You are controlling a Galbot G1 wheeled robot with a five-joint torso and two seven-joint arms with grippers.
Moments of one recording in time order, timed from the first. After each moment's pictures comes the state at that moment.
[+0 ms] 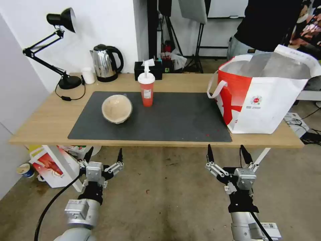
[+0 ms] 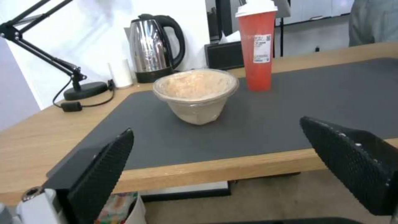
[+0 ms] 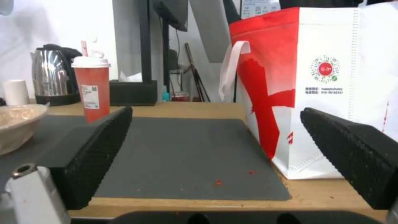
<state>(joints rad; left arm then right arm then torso) 1.80 -1.50 -0.55 -2.30 0.00 0.00 0.00 -1.70 0.85 0.08 2.35 0.07 0.23 0.81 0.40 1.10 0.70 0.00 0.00</state>
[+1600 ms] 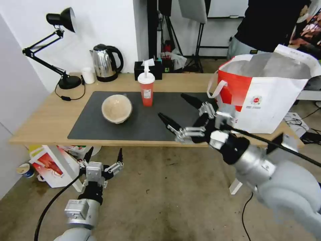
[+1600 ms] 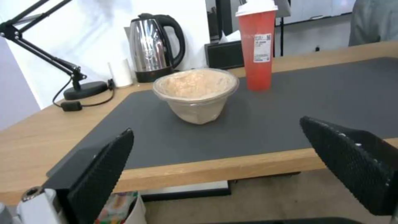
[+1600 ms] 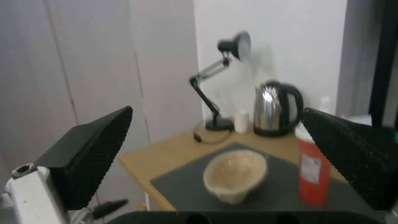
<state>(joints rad) 1.80 -1.50 -0.55 -2.30 0.00 0.00 0.00 -0.84 0.55 -0.01 2.42 1.08 -0.05 0.13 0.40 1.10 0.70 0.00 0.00</state>
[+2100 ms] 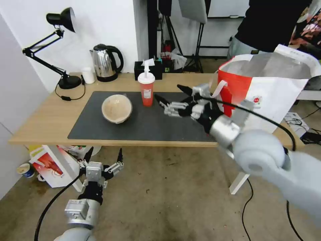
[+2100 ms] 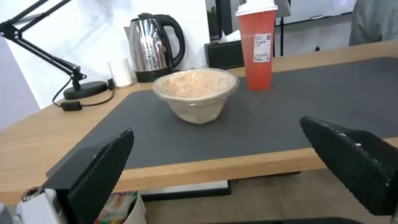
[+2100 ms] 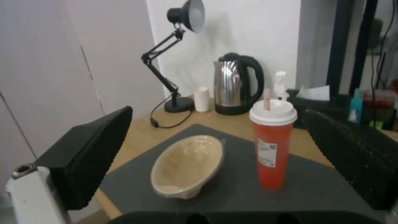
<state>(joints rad) 1.80 -1.50 -0.55 -2.30 0.00 0.00 0.00 -0.43 0.68 -0.27 2.19 1.21 -0.19 0.30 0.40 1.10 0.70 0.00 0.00</state>
